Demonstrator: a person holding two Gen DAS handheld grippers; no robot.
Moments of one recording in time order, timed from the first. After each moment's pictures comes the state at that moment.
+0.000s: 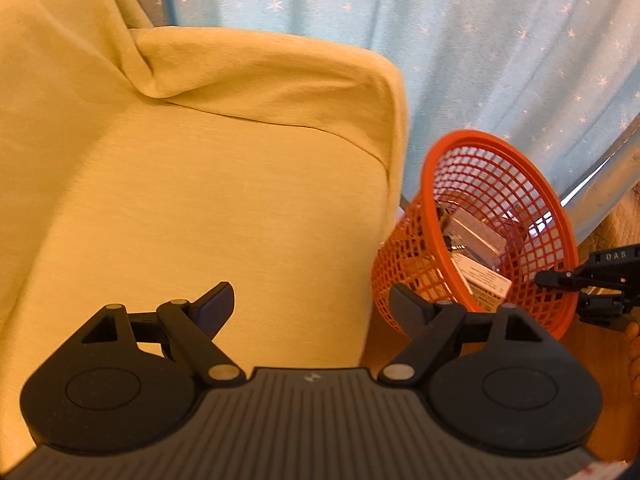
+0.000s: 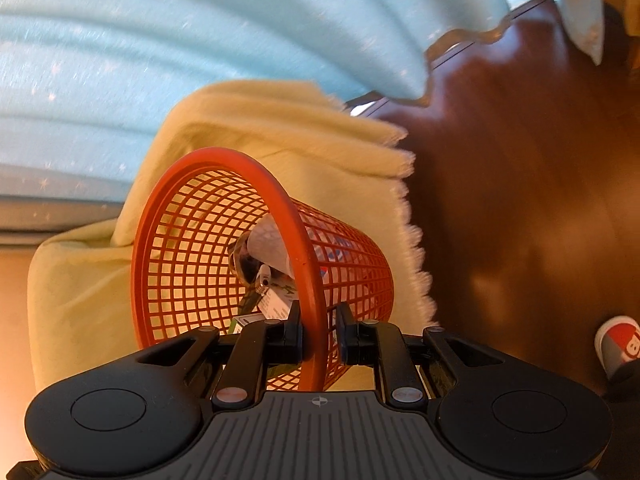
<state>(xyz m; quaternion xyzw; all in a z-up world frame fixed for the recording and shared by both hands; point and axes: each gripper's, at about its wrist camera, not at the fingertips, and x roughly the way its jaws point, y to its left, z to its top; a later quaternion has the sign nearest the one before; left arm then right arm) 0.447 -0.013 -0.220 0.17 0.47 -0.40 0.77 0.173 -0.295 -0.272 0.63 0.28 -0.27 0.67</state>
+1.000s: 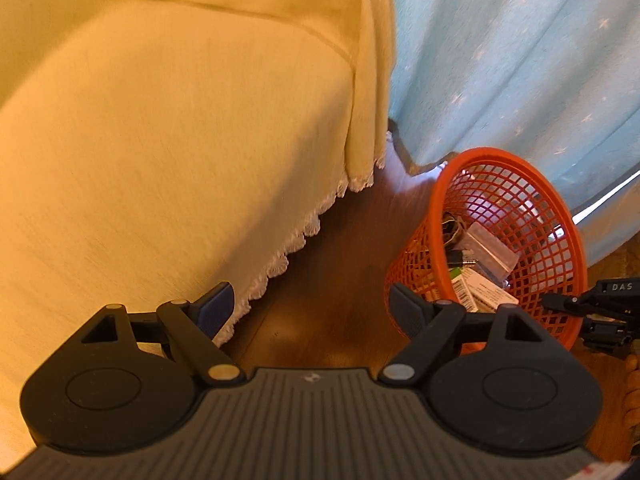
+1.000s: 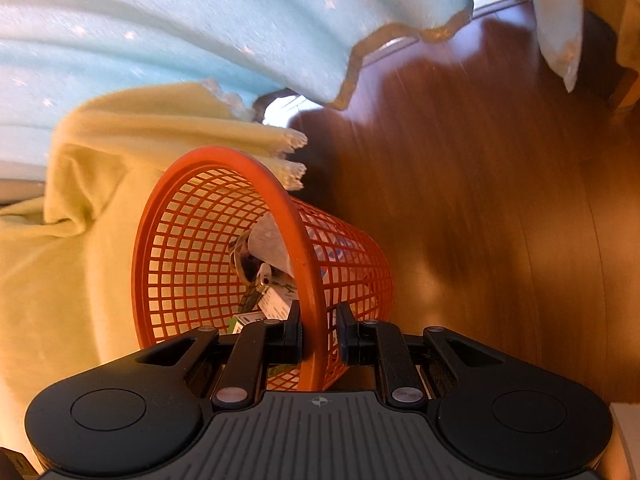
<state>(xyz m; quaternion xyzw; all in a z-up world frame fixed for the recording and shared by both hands) 0.272 -0.099 -0.386 0.12 0.53 -0.29 0.79 0.053 -0.417 -0.426 0.59 0.37 -0.23 0.68</state>
